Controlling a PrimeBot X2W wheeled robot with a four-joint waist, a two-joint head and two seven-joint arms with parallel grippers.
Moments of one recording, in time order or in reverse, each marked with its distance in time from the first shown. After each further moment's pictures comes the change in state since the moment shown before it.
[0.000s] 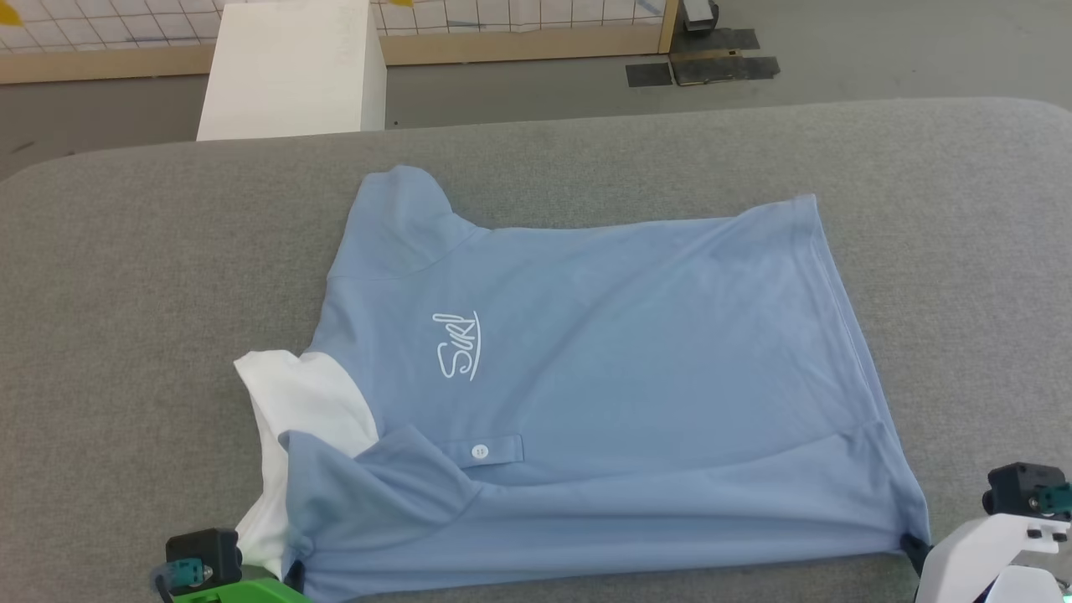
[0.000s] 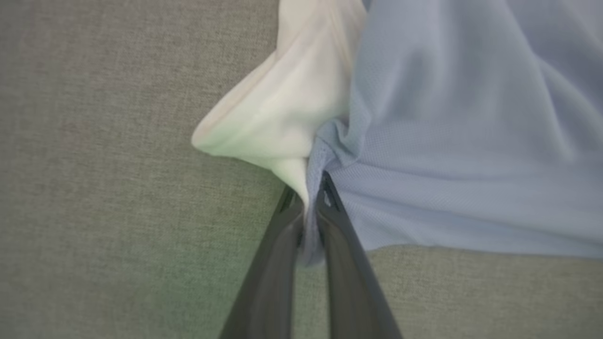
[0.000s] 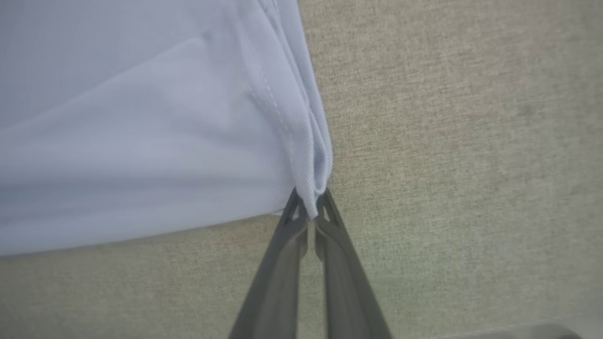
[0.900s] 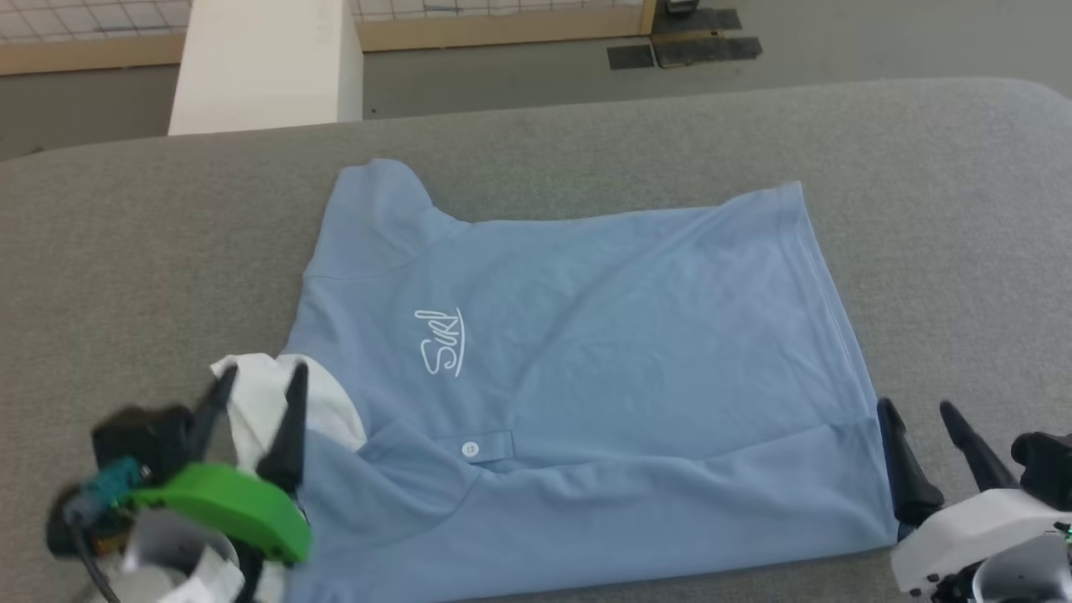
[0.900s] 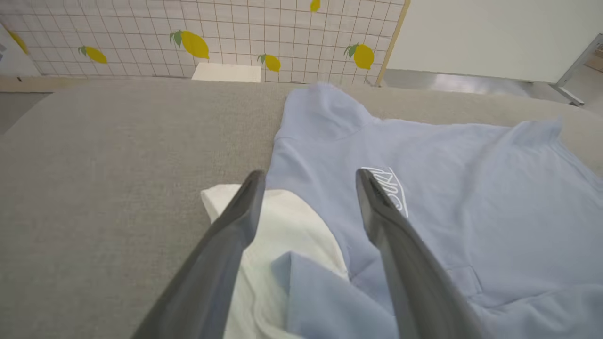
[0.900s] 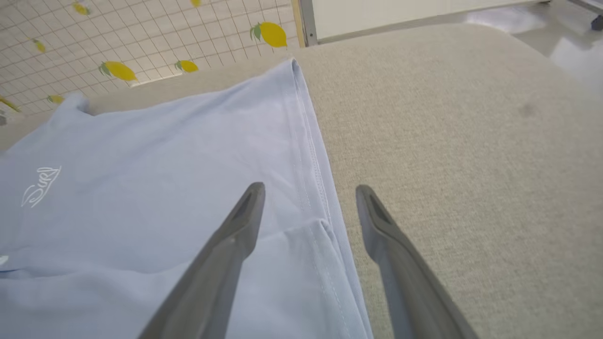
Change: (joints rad) left arm -0.171 0.053 0.066 -0.118 0.089 -0.185 -0.232; right arm -0.012 -0.010 0.103 -0.082 0.034 -0.001 -0.515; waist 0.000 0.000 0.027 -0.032
